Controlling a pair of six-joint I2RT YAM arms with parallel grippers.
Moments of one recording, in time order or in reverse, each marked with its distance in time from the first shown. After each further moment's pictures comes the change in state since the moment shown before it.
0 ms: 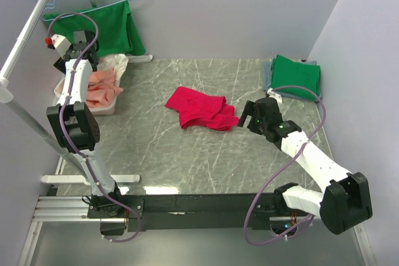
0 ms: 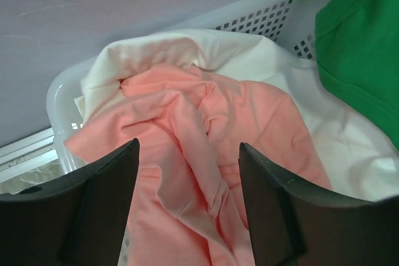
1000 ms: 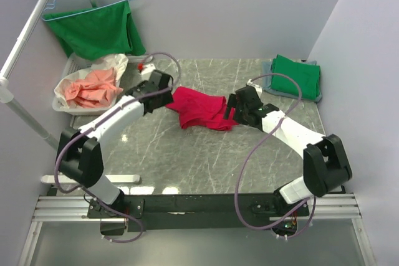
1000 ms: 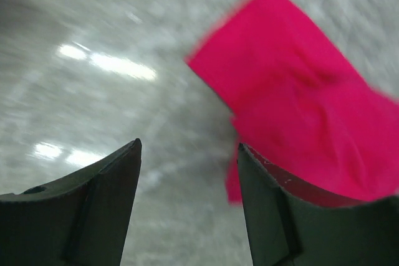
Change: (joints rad) left arm -0.640 -0.382 -0.625 0.198 0.293 0.032; right arm 0.086 0.317 0.199 0.031 0.013 0.000
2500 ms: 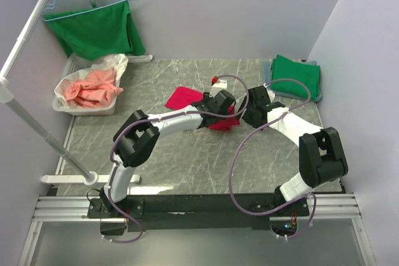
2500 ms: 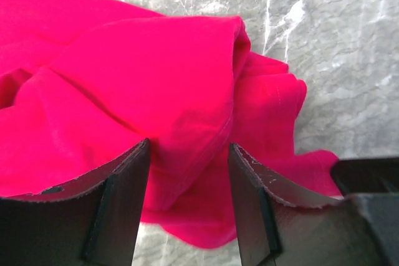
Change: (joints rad) left arm -0.444 0.476 0.283 0.279 -0.091 0.184; right arm -0.164 0.090 -0.015 -0.017 -0.050 0.089
